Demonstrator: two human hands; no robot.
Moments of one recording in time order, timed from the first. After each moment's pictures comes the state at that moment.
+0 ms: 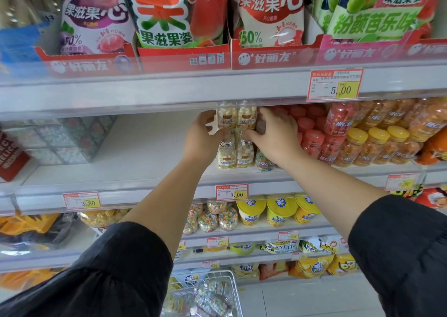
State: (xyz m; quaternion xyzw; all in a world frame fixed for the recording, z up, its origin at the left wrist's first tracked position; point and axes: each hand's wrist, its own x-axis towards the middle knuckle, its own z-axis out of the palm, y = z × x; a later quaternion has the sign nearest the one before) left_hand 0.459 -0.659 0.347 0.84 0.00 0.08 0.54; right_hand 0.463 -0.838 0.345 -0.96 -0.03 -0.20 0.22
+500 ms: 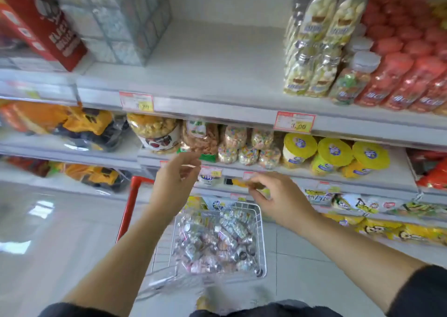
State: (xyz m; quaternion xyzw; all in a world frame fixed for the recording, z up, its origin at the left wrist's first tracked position) left_hand 0.251 -0.520 0.212 0.87 0.13 0.04 0.48; right_hand 0.288 -0.763 0.182 -0.90 -0.26 0.06 0.35
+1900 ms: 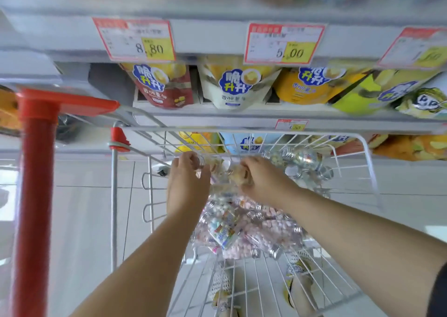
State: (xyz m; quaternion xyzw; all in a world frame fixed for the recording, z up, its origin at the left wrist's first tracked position) left_hand 0.261 -0.425 -0.205 0.89 0.25 -0.09 0.36; right_hand 0.293 -0.608 -0.205 -0.89 -0.13 0.35 0.24
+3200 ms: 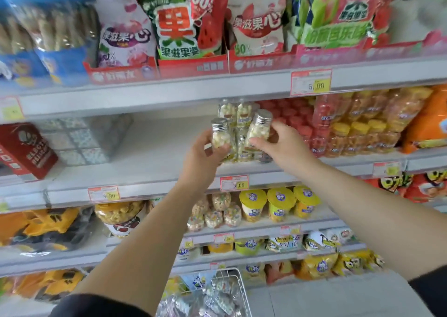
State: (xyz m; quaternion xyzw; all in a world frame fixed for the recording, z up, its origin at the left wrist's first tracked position) left_hand 0.358 -0.646 0.359 0.77 -0.03 0.03 0.63; right_hand 0.366 -0.845 0.375 -0.87 -0.08 -0.11 0.48
